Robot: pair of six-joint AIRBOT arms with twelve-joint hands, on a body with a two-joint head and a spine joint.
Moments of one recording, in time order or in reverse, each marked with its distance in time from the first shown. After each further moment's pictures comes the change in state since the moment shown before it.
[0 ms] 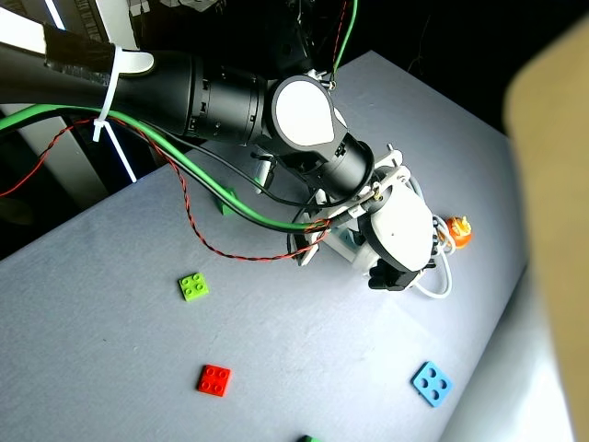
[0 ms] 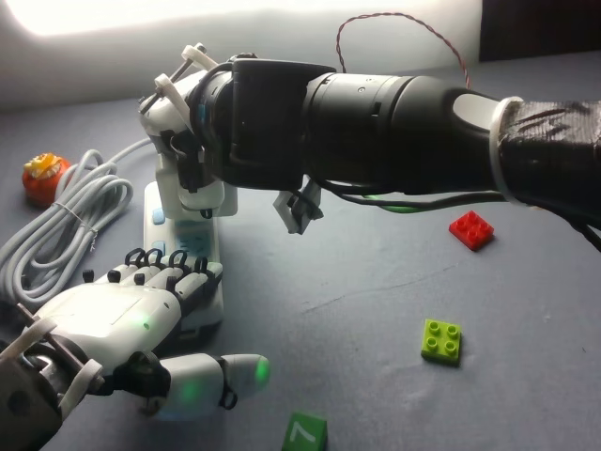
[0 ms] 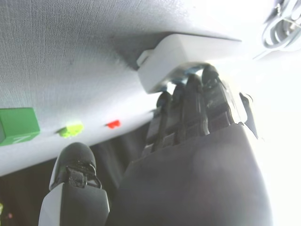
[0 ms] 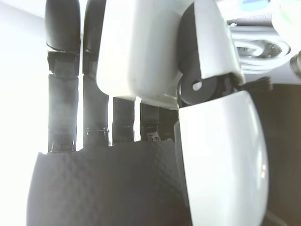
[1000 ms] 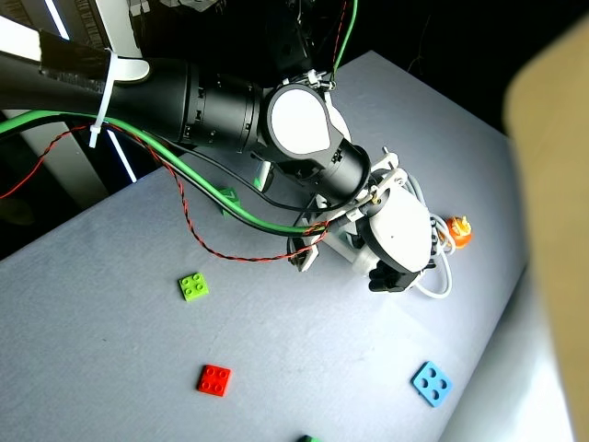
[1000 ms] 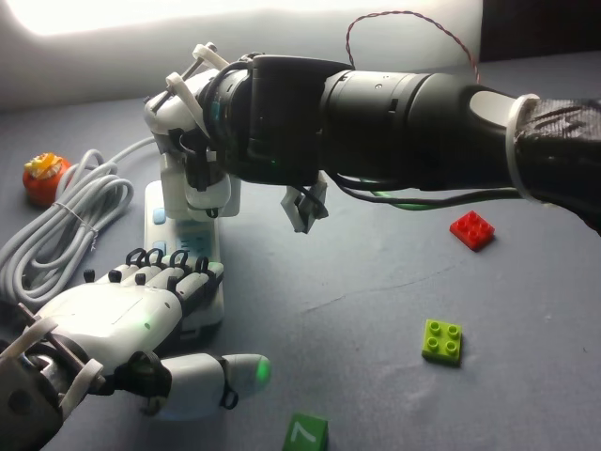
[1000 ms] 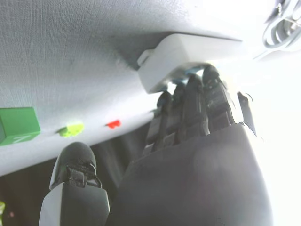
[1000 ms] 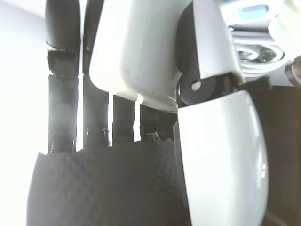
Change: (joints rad) left arm -0.002 0.000 -0.001 -0.001 0.002 0.000; right arm -0.003 0.027 0.000 0.016 0.058 -0.009
